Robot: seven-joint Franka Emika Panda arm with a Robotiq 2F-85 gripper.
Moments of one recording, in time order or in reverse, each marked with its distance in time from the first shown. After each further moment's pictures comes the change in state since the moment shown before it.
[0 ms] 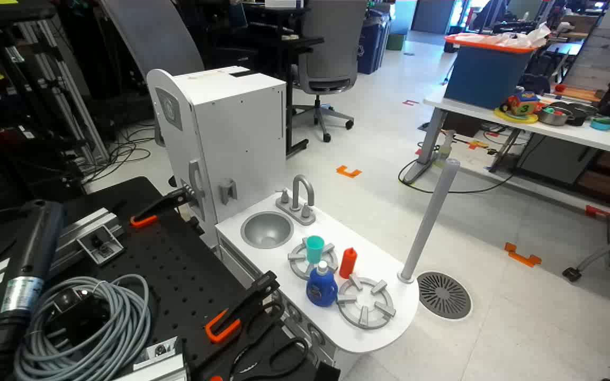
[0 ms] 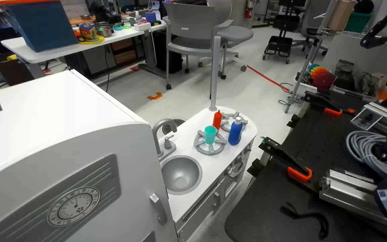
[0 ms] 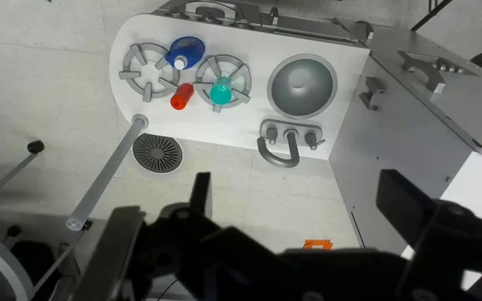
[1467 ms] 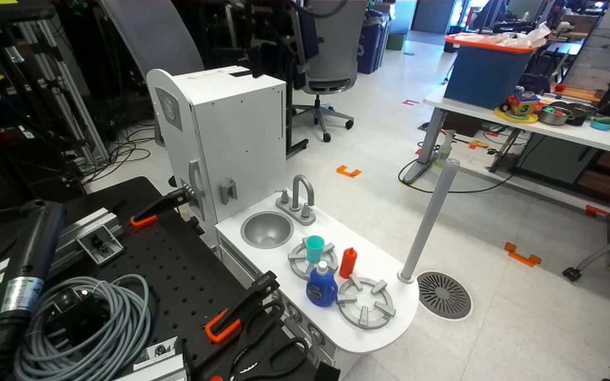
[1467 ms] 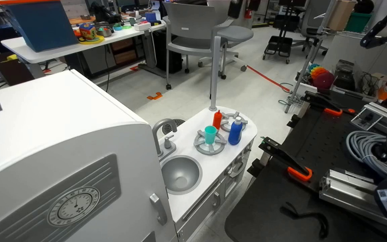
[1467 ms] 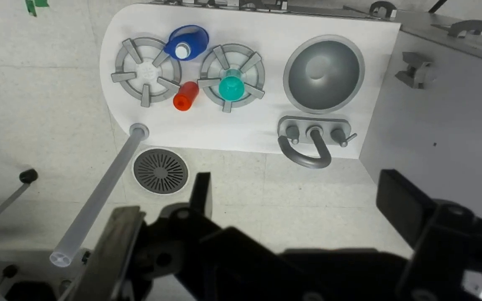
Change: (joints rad) arm -0.055 0.431 -0.039 0.209 -0.013 0.156 0.002
